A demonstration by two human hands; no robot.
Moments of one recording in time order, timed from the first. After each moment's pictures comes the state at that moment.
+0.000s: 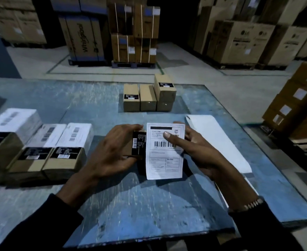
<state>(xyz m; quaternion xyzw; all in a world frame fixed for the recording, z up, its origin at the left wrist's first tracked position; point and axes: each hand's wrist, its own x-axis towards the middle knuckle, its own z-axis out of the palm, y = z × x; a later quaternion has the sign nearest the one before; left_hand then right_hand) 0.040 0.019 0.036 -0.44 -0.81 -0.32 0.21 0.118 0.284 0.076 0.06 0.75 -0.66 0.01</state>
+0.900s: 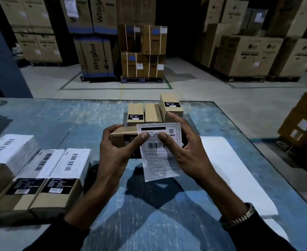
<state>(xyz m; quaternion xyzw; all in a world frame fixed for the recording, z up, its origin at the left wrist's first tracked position) 0.018 0.069 0.074 -0.07 -0.65 -0.75 0.09 0.051 0.266 0.091 -0.10 0.78 -0.59 -0.17</state>
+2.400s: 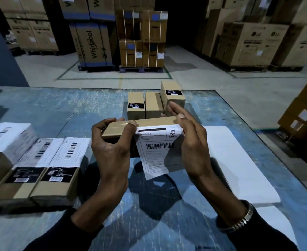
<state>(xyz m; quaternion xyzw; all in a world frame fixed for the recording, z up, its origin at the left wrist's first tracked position) 0.043 0.083 0.074 0.01 -0.56 -0.80 0.20 0.066 0.240 0.090 -0.04 0.70 -0.67 -0.24</state>
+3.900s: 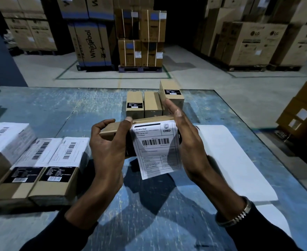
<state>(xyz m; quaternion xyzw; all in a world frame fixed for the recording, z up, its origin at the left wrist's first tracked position) 0.037 0.078 0.078 0.06 -0.59 -0.80 0.13 0.062 0.244 0.088 -0.09 0.73 -0.66 -0.18</state>
